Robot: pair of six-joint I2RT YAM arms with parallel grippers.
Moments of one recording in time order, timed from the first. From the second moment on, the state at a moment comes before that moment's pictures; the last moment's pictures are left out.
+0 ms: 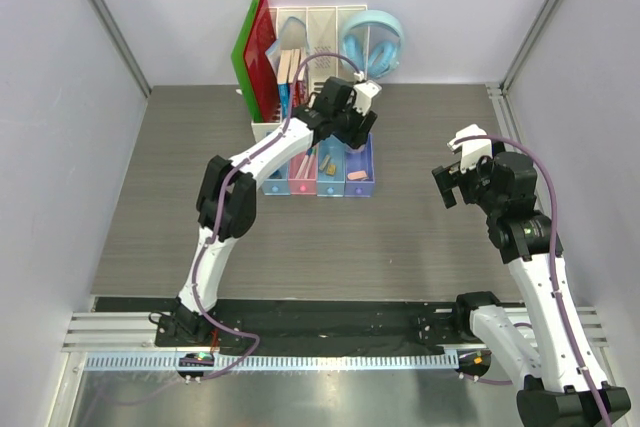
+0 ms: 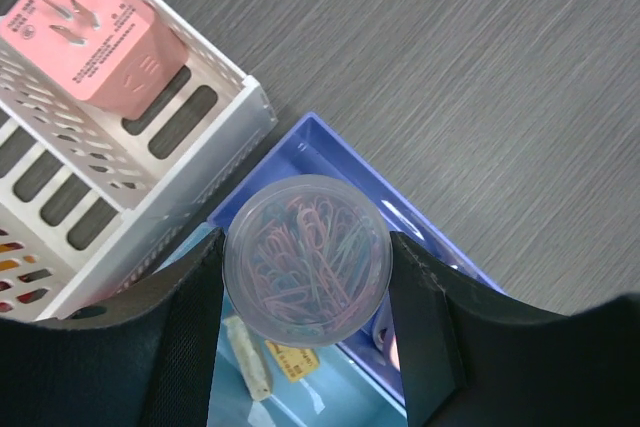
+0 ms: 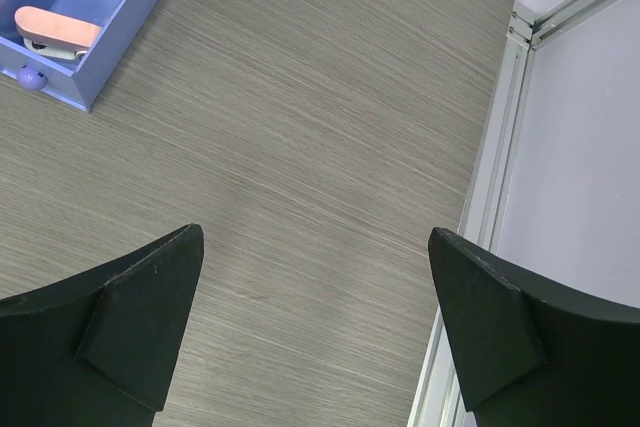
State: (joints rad) left arm -0.64 2.26 2.05 -0.44 0.16 0.11; right arm 0.09 0.76 0.89 -0.55 -0.05 -0.42
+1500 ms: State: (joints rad) left arm -0.66 2.35 2.01 -0.34 0.16 0.11; right arm 0.09 0.76 0.89 -0.55 -0.06 -0.42
